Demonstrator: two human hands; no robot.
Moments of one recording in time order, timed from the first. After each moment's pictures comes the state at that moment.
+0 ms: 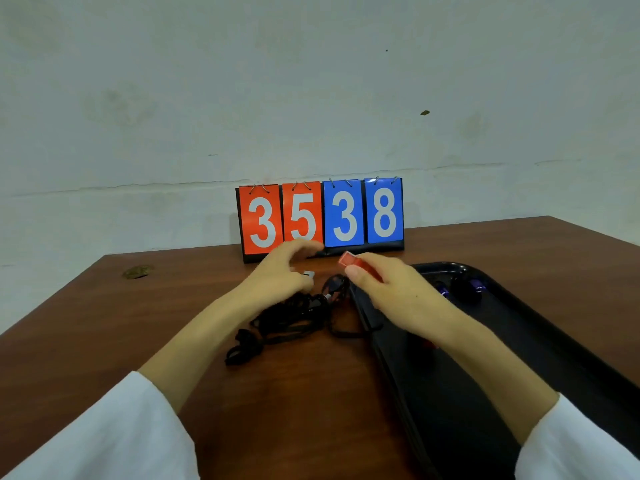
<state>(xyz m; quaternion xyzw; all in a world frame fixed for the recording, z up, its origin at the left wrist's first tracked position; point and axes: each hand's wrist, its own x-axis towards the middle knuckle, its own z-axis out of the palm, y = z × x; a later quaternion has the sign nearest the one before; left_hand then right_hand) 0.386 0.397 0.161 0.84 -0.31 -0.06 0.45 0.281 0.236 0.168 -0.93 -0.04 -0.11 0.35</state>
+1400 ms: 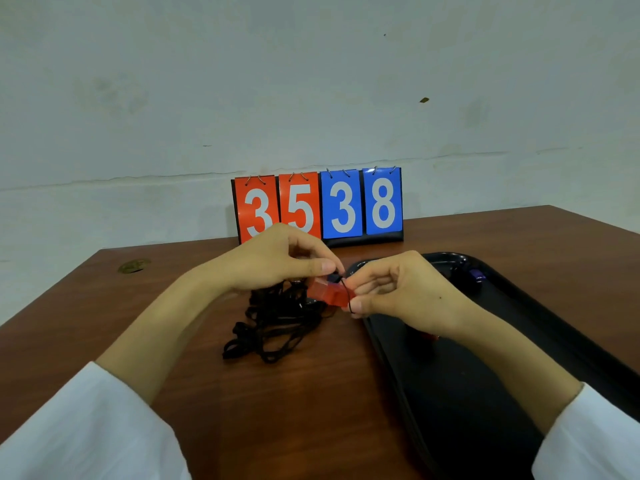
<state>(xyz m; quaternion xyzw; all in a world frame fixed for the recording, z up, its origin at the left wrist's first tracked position) 0.353 0.404 0.200 0.82 -0.44 -0.09 0.37 0.264 0.224 0.168 -0.86 -0.11 -0.06 0.49</state>
